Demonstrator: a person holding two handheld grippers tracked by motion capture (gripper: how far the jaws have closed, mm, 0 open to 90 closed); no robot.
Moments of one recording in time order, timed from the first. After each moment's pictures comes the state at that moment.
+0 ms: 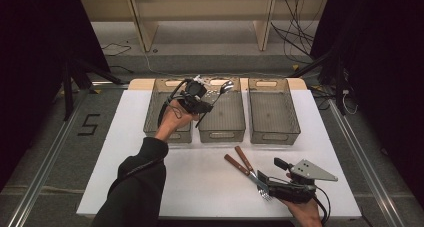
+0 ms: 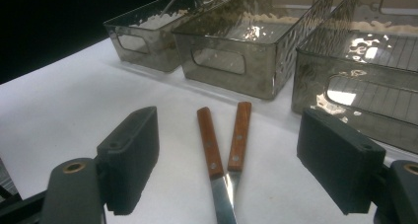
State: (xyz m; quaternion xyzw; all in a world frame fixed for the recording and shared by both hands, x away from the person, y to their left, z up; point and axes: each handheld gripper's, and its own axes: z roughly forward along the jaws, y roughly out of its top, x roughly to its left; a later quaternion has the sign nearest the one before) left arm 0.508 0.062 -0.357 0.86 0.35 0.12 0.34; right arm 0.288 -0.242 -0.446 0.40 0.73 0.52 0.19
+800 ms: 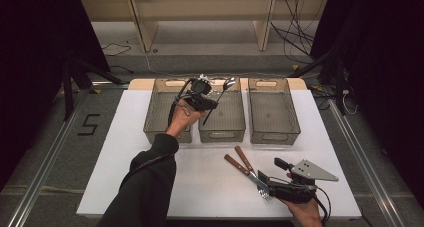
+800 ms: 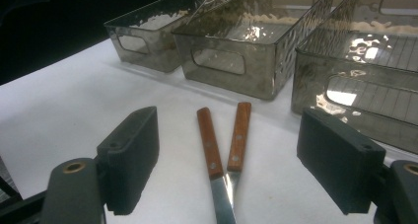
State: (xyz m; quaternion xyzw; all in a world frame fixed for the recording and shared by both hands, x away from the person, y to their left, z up) left arm 0.529 0.051 -0.377 0.84 0.40 0.11 0.36; right arm 0.288 -0.243 -0.446 0.40 0.72 0.52 0.19
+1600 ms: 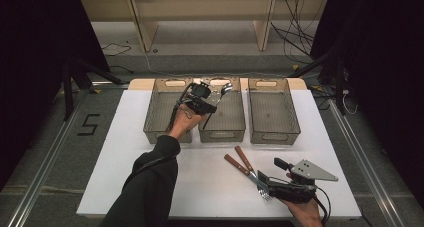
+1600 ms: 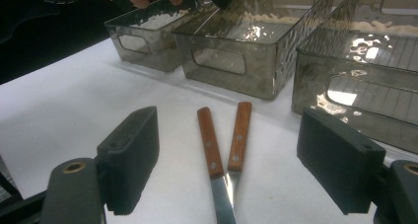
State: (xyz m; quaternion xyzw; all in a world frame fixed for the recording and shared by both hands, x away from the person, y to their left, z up) left arm 0.535 0.048 -0.398 0.84 0.43 0.09 0.34; right arm 0.288 -0.242 -0.446 0.40 0.73 0.52 0.19
